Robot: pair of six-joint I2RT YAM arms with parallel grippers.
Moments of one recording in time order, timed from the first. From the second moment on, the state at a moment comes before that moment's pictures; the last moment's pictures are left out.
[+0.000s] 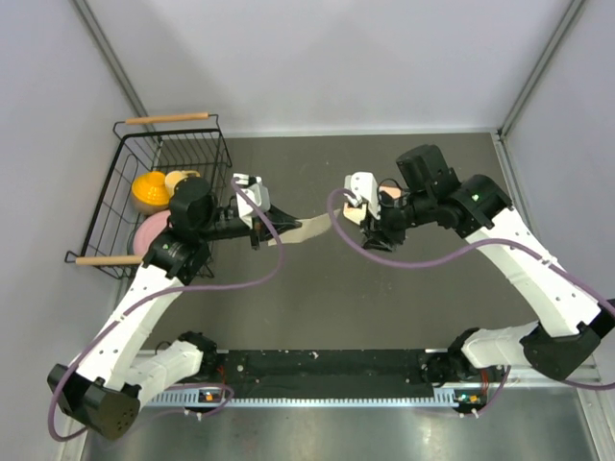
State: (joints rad) left arm -0.42 0.97 1.00 -0.18 0.93 0.26; right arm 0.69 1.30 1.57 -1.10 -0.50 -0.60
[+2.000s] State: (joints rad) left arm -0.36 0.91 0.94 -0.14 1.09 0.13; right arm 0.86 1.29 1.52 -0.88 -0.34 -0.68
